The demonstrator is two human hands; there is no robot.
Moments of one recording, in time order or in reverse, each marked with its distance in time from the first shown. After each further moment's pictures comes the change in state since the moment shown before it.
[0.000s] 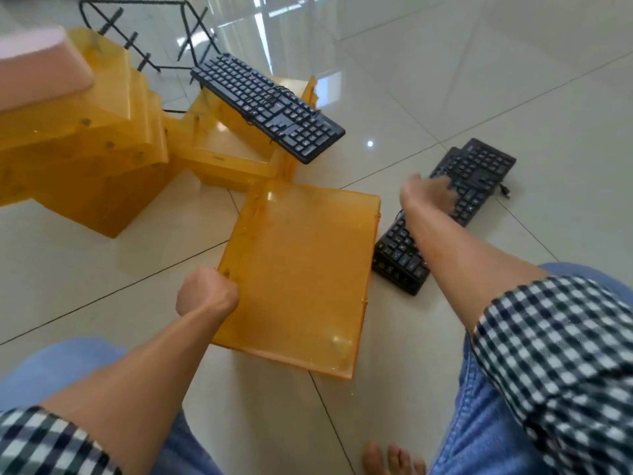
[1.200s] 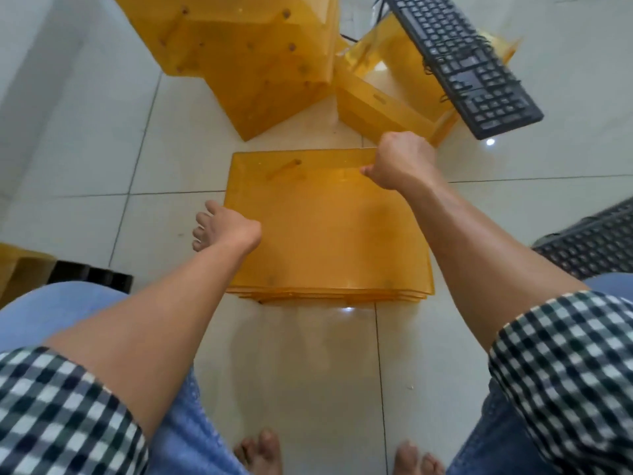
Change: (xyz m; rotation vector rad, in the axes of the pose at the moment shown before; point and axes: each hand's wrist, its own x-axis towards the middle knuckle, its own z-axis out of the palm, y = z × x) left_hand 0.023 -0.131 -0.035 -0.361 0.078 -0.543; right_hand -0.224 -0.082 0.128 -0.914 -0.472 -1.259
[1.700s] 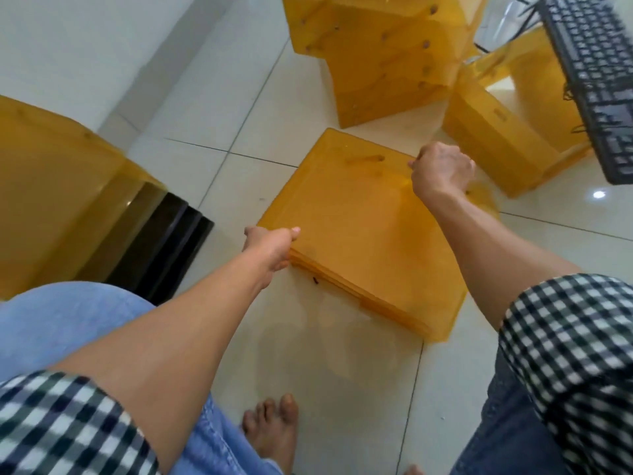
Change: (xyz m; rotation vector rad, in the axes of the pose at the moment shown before) left_hand -0.014 -0.094 -0.018 -0.778 -0.196 -0.318; right_hand 0.024 -0.087 0.046 0.106 0.171 -0.068
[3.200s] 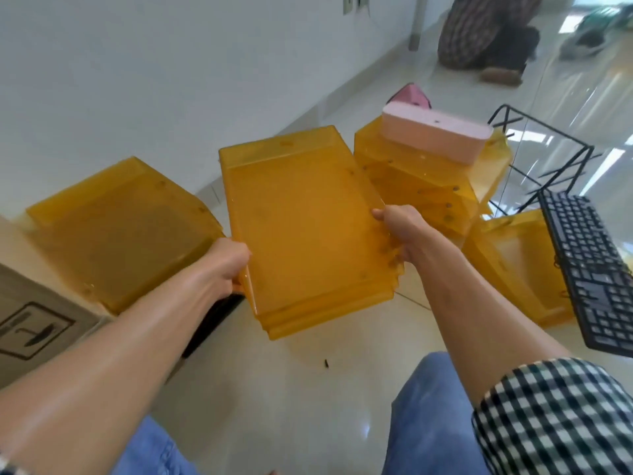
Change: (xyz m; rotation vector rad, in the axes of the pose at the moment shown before) left_hand -0.105 0.100 -0.157 -0.123 0.006 0.182; right_hand -0.024 -0.128 -0.168 0.961 -0.712 0.093
